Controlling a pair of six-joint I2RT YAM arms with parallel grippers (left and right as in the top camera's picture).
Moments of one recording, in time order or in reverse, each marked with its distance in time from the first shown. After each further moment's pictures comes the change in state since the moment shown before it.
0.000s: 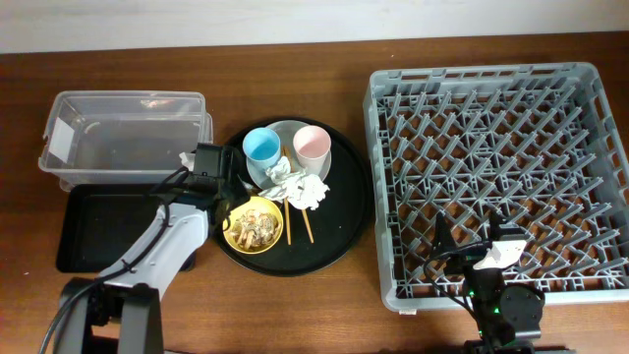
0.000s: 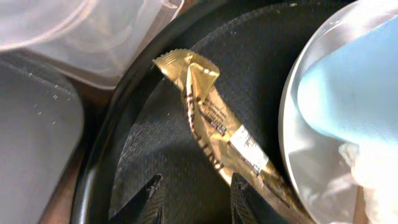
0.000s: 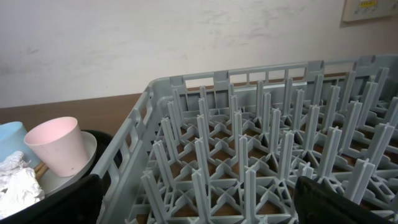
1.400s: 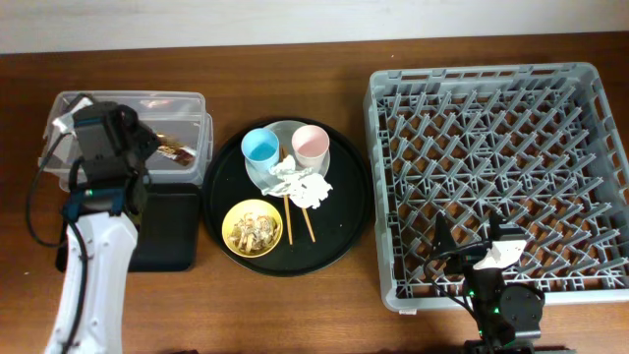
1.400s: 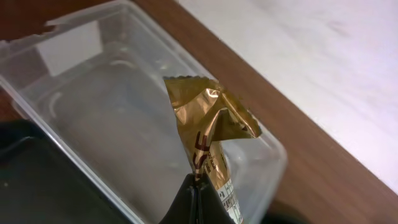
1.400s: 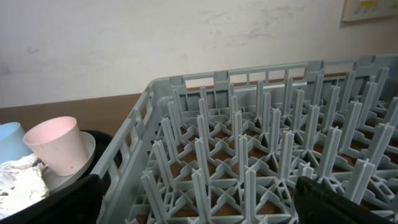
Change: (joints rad) left arm 0.347 -0.197 0.225 0.015 -0.079 0.028; right arm 0.000 0.000 0.000 0.000 0.000 0.000
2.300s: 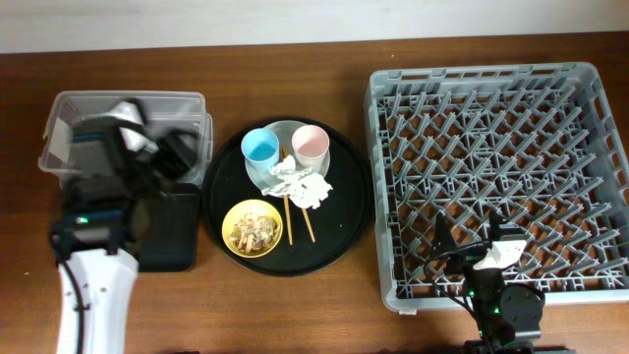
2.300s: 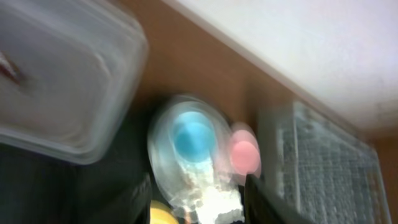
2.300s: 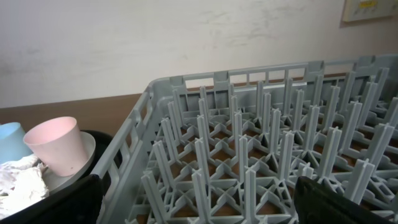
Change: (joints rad) left arm -0.094 -0.191 0.028 -0.292 0.551 0.070; right arm 0.000 0.000 0.000 0.001 0.000 0.000
